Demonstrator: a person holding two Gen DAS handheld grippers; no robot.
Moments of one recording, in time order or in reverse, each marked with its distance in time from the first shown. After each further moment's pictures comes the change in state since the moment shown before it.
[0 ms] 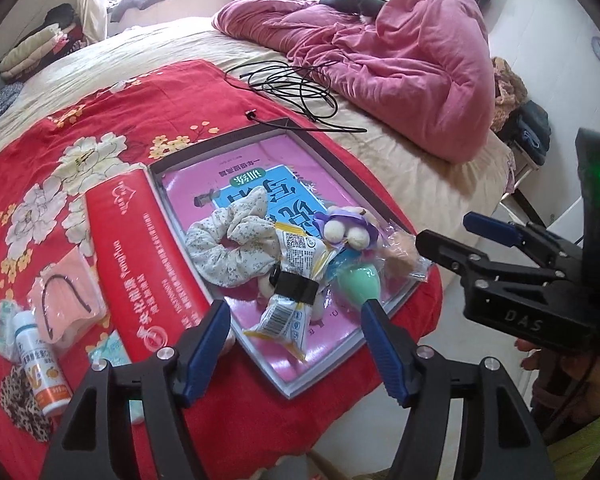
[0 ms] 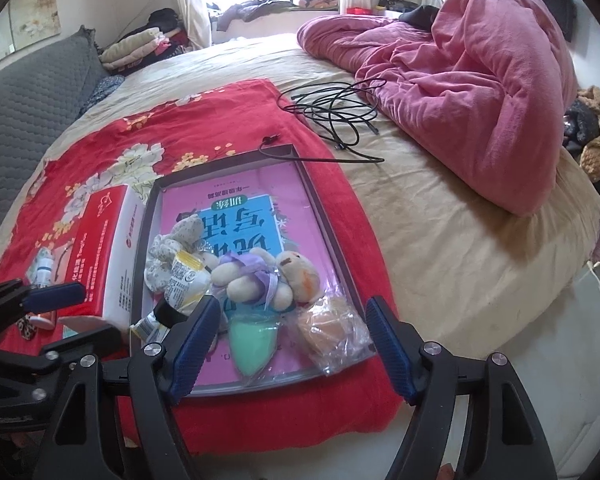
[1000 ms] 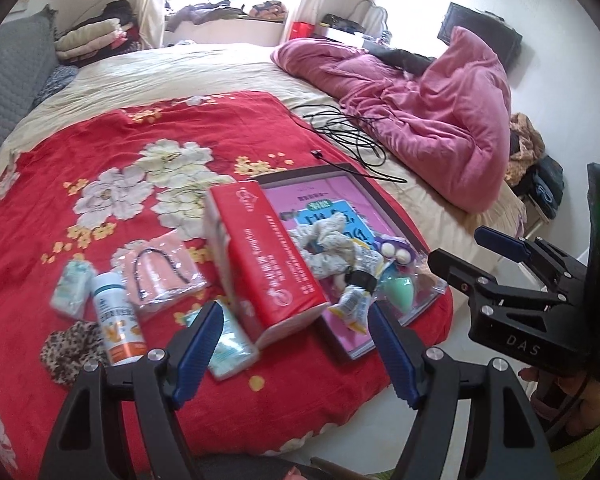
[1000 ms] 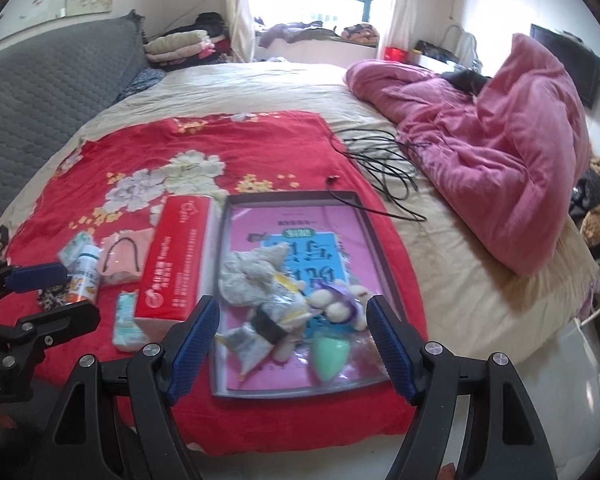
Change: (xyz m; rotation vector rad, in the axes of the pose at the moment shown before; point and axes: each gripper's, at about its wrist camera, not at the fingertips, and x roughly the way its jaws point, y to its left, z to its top) left arm -0.097 0.077 -0.037 -0.139 -0.142 0.051; right arm -0.057 0.107 0.007 -0.188 -0.102 0.007
